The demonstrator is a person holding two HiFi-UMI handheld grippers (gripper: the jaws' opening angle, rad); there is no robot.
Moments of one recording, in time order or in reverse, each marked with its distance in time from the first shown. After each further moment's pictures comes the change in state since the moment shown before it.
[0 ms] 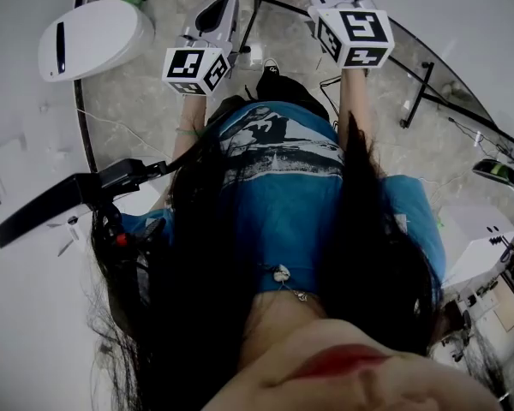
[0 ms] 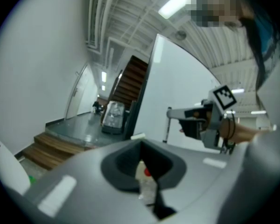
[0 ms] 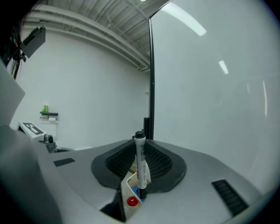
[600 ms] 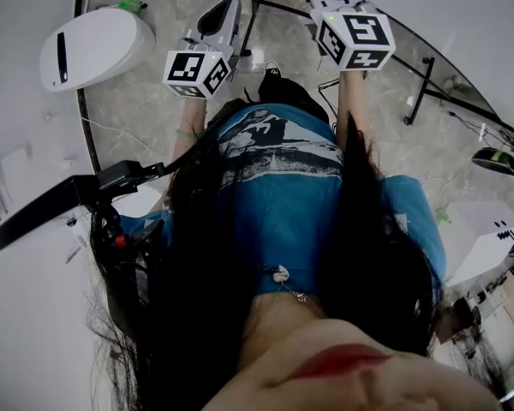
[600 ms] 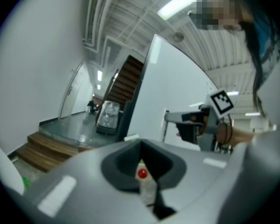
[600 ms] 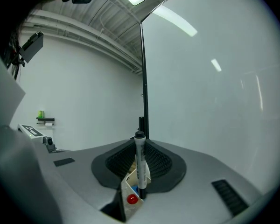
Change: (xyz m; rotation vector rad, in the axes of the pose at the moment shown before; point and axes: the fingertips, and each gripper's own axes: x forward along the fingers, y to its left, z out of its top) left arm 0.003 -0.015 -0.001 -0.006 -0.011 -0.065; right arm -0.016 -0.010 -0.009 0.071 -0.035 -0.041
